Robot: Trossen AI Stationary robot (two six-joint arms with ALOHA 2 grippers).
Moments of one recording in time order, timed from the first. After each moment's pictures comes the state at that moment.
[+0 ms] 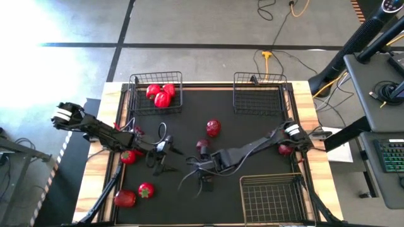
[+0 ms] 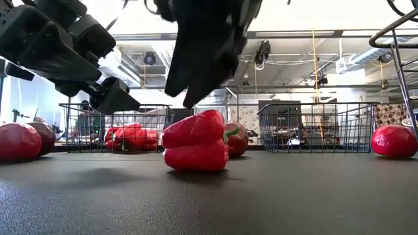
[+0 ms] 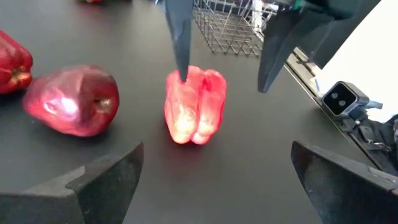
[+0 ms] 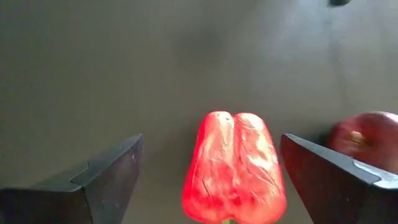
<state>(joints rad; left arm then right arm) -0.24 1.27 0.25 0.65 0.09 -0.25 0.32 2.12 1.72 -0.67 0.17 0.34</state>
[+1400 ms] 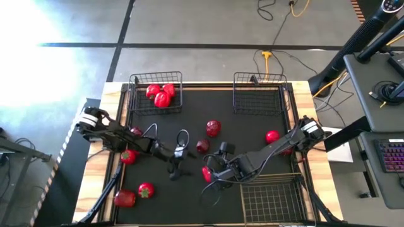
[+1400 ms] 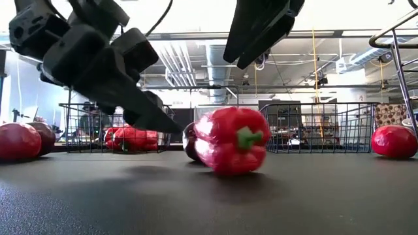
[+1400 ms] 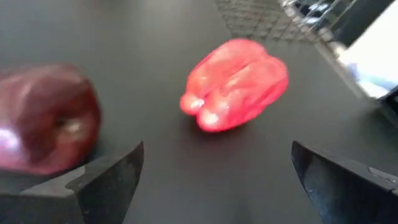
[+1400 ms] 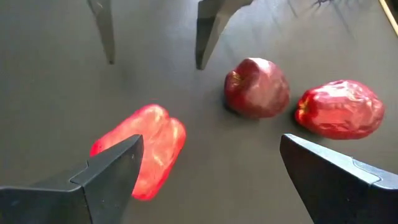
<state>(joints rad) -0.24 1.66 0.50 0.67 0.04 -0.24 0.44 1.93 1.60 -0.86 0.53 0.58</state>
